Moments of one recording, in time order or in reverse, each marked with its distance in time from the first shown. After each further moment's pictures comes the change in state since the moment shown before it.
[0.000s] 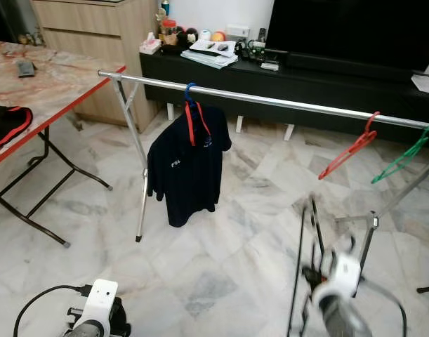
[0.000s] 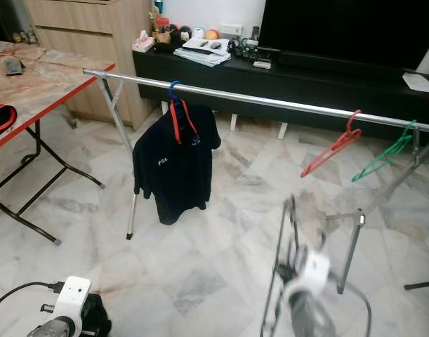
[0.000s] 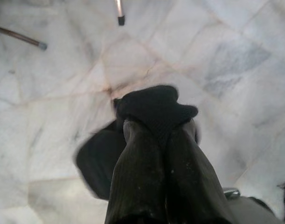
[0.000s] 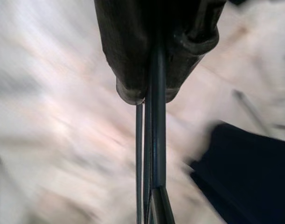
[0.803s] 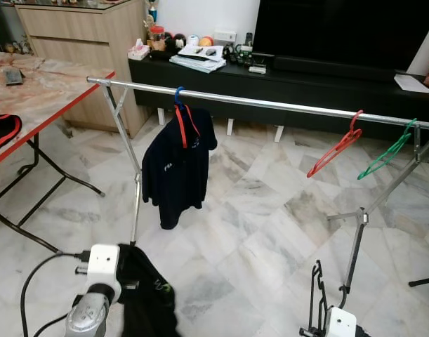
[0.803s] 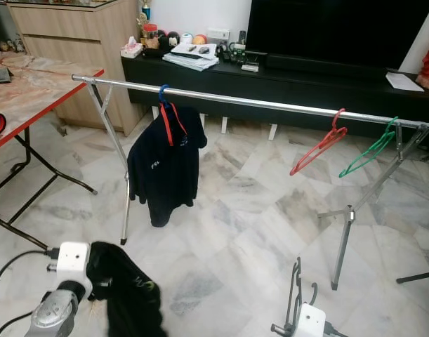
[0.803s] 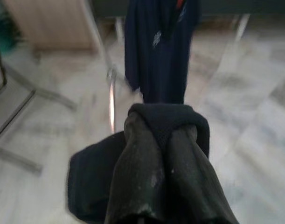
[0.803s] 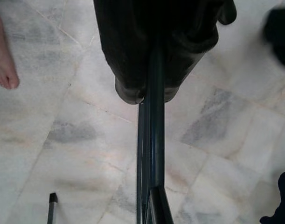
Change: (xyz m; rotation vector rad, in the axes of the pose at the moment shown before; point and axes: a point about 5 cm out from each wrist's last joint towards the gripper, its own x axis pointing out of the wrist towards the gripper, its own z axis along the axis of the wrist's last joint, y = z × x) left arm -0.019 -0.005 0.087 -0.086 -0.602 0.003; right arm -0.022 -0.024 -0.057 -0.139 0.141 -0.185
